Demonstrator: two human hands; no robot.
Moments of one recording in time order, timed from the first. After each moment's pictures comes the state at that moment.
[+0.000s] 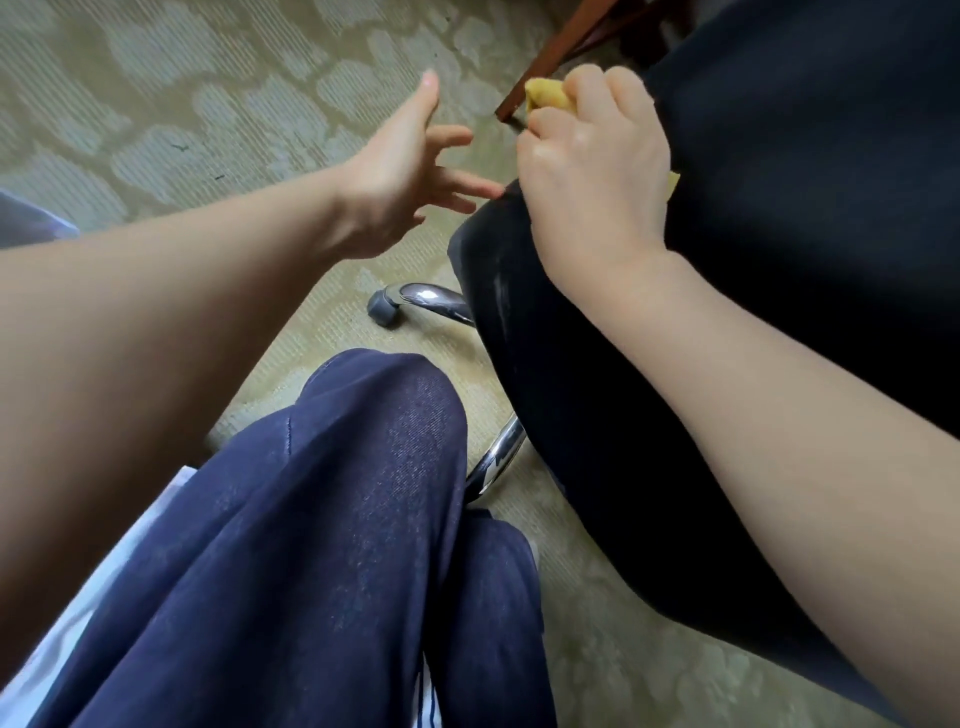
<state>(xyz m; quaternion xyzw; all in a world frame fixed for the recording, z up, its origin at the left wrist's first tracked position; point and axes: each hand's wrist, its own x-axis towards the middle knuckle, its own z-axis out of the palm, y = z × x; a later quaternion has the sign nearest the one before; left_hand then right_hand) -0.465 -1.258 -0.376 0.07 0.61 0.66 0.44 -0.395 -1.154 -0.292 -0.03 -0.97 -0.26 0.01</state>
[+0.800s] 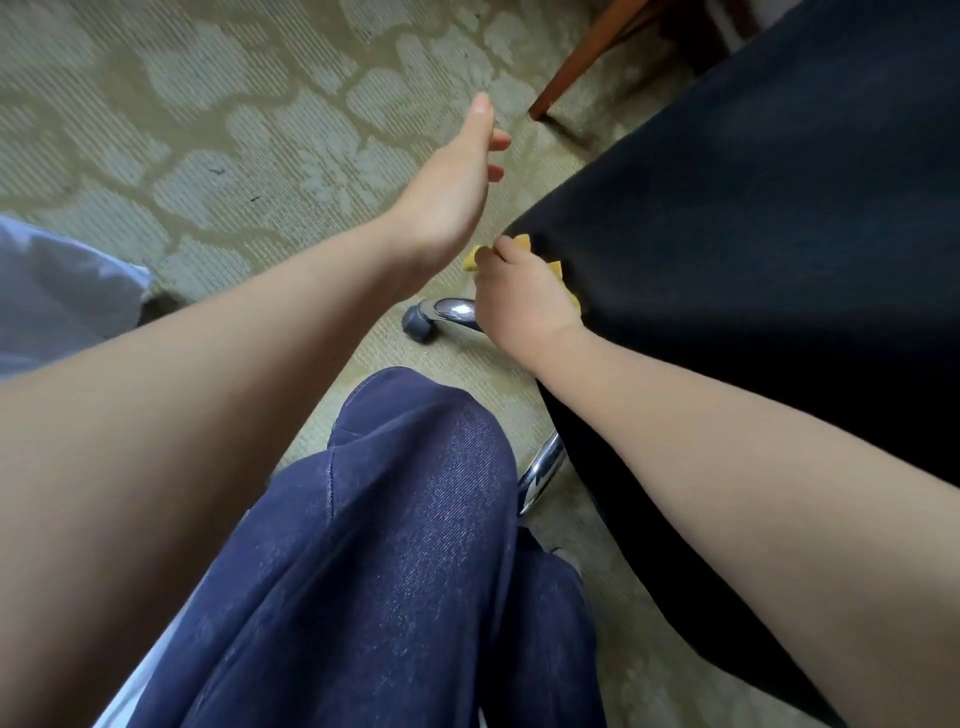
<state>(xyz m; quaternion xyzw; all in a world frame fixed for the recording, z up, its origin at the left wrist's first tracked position) -0.475 -1.248 -0.377 0.04 0.68 0.64 0.37 -0.402 -1.152 -0.418 0.24 -0.82 -0.44 -0.26</state>
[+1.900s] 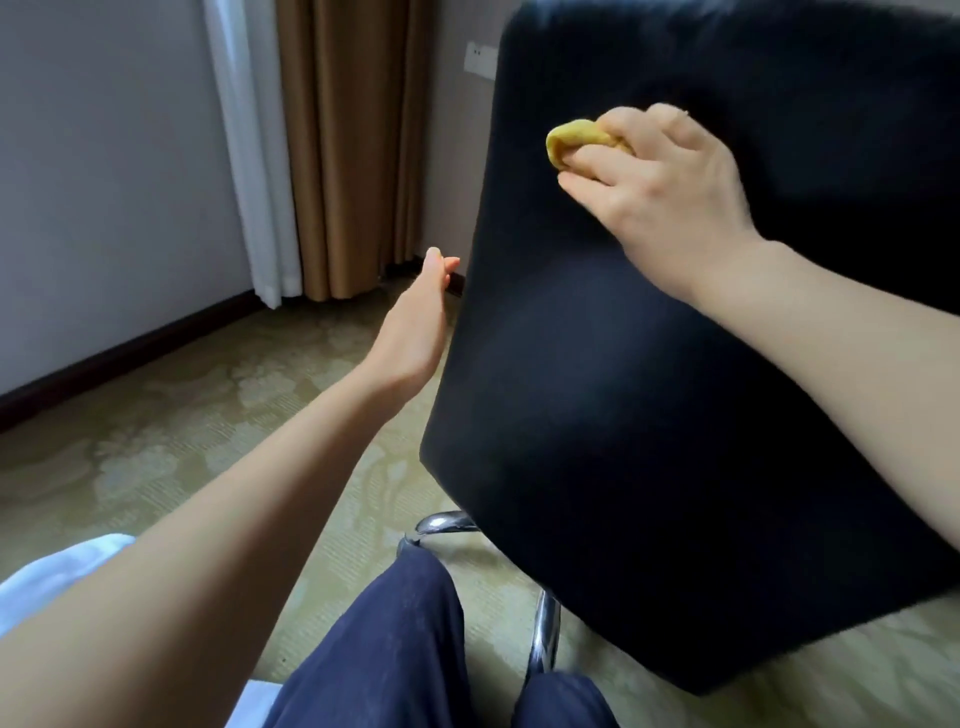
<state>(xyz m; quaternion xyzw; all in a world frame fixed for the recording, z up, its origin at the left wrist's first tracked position) -0.352 -1.303 -0.113 0.25 0.68 0.65 0.21 -0.274 -1.108 -0.015 0.05 -0.77 -0.54 0.34</state>
